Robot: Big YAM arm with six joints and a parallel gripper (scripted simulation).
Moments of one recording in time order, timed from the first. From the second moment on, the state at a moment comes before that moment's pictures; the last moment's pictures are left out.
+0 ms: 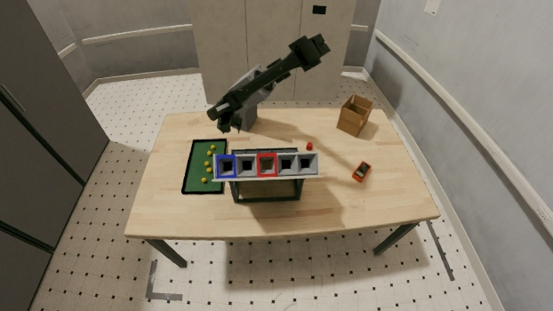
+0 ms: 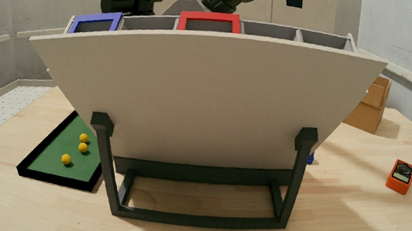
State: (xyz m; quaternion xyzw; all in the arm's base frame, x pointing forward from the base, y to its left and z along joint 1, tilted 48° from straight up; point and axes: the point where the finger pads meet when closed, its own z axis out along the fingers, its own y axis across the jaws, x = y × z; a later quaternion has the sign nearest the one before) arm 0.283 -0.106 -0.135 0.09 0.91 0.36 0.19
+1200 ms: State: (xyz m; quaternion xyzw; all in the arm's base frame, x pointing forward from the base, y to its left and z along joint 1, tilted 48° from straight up) arm 0.237 -0.158 -0.263 0.09 0.91 0.36 0.20
